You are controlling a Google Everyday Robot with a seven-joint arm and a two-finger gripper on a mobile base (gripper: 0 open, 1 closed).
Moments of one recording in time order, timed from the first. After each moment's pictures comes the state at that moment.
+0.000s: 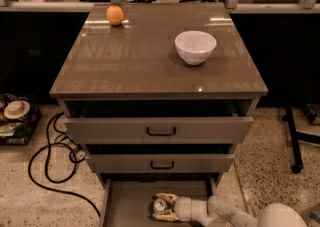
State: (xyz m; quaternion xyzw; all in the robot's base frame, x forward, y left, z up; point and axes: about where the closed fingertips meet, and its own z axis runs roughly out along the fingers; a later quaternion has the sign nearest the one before) arm 0.473 -0.002 0.195 -0.46 0.61 0.42 0.49
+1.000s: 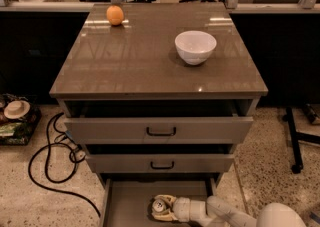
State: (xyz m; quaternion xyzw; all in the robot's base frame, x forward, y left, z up) arm 0.471 0.004 0.195 -0.46 0.61 0.43 0.49
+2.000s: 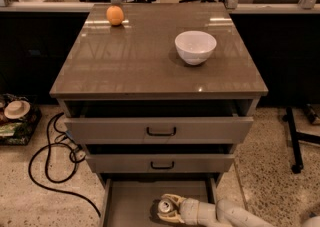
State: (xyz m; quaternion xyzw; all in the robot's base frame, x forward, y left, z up) arm 0.452 -0.022 0.259 -0.49 0.61 0.36 0.51
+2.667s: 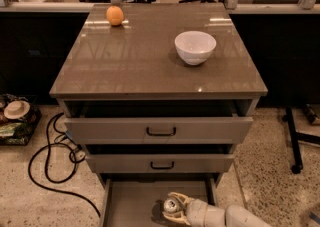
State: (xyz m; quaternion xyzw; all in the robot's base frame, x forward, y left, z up) arm 0.442 -0.045 0.314 -0.48 0.62 0.30 0.53
